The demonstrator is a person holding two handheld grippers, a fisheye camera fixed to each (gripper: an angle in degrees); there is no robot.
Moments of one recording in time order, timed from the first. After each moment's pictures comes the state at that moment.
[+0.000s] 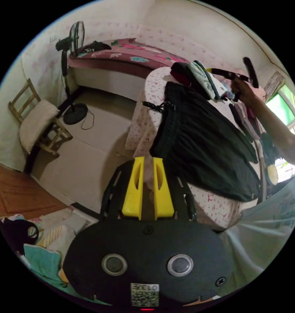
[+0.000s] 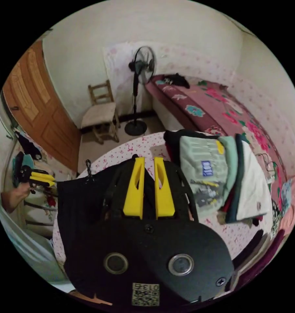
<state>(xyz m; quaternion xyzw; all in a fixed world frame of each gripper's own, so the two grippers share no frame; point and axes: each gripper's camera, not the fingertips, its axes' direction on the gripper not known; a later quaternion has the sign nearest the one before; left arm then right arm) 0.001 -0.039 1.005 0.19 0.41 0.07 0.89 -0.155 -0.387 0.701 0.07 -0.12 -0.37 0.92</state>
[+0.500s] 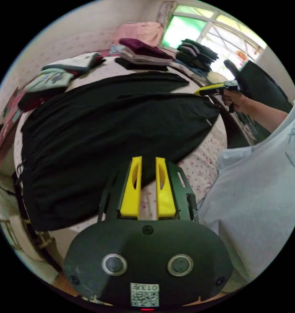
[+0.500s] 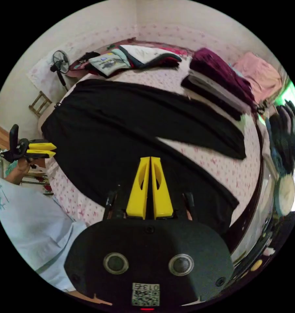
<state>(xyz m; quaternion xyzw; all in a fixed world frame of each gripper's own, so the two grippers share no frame) 0.261 0.064 0.803 0.25 0.41 0.47 0.74 0.149 -0.011 0.616 -0.04 0.03 -0.04 1.00</state>
